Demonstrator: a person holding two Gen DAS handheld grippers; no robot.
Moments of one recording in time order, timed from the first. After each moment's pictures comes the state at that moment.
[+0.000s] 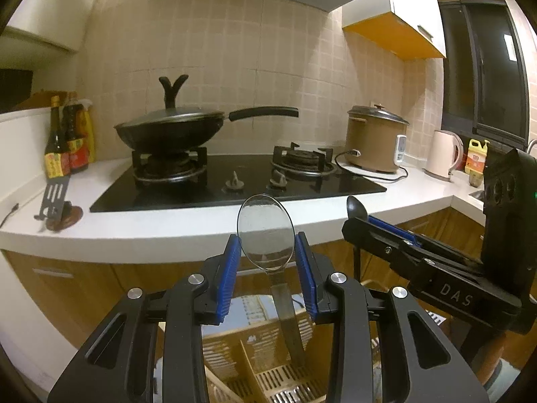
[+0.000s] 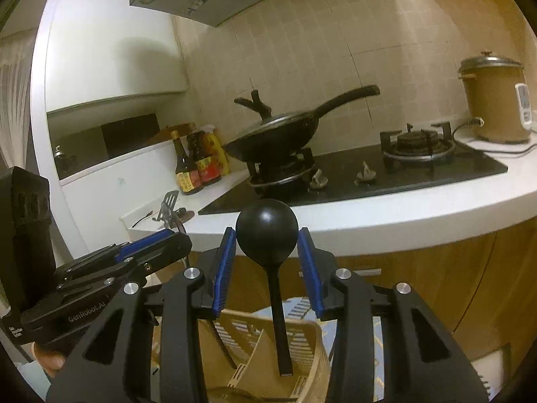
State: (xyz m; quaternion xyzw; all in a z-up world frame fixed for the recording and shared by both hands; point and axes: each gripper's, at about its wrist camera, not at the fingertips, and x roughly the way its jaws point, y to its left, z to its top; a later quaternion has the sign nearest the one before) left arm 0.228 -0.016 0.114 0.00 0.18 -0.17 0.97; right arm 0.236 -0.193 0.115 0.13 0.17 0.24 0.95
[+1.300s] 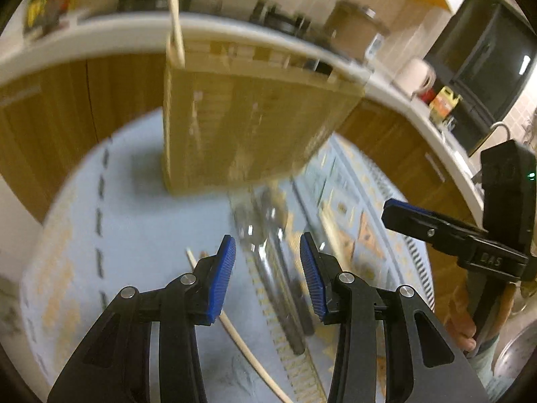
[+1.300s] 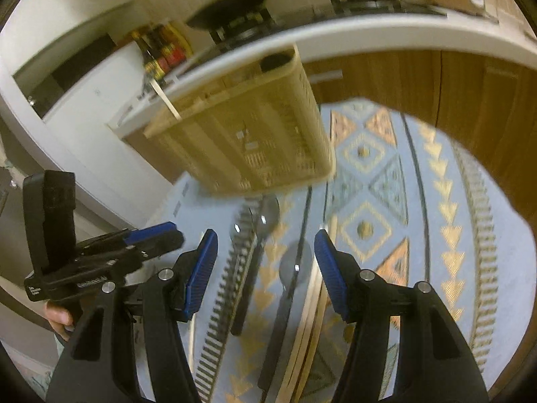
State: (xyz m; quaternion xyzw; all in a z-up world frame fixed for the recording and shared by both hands) left arm 0.138 0.030 -0.001 -0.08 0.47 -0.26 0.84; right arm 0.096 -0.193 0.043 0.14 0.46 0.18 0.86
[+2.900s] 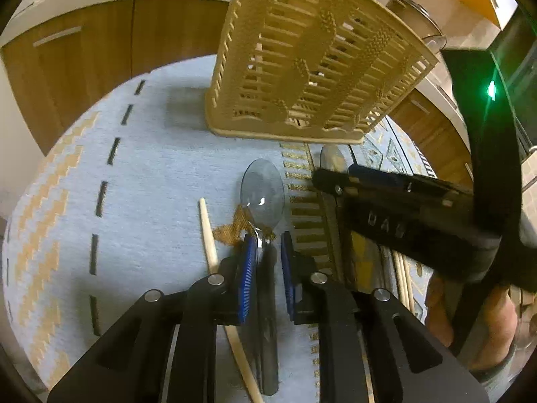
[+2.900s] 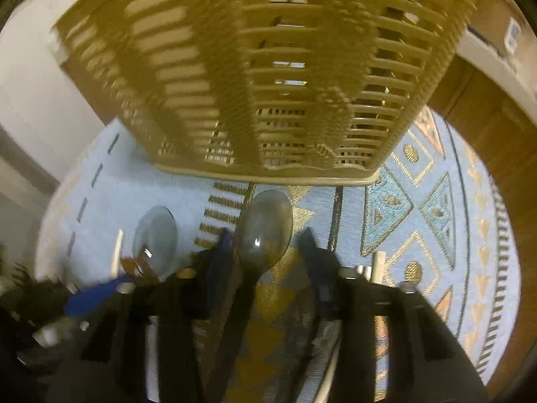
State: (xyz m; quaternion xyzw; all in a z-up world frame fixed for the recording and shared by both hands) left arm 0.140 0.019 -0.056 -0.10 0.49 -0.17 0.85; right arm 0.169 -0.082 -0.026 -0.04 0.53 0.09 0.84
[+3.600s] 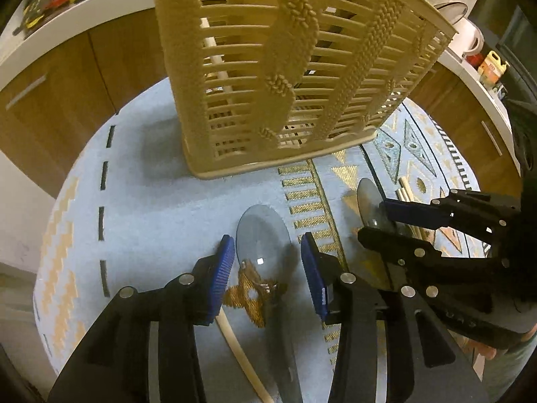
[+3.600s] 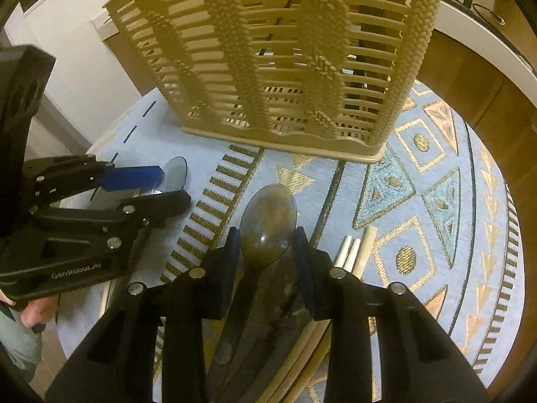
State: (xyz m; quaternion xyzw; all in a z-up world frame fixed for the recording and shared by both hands) left arm 0.186 -0.002 -0.049 0.00 0.53 -0.18 0.83; right arm 0.151 -0.122 -0.031 -0.04 0.54 0.19 0.82
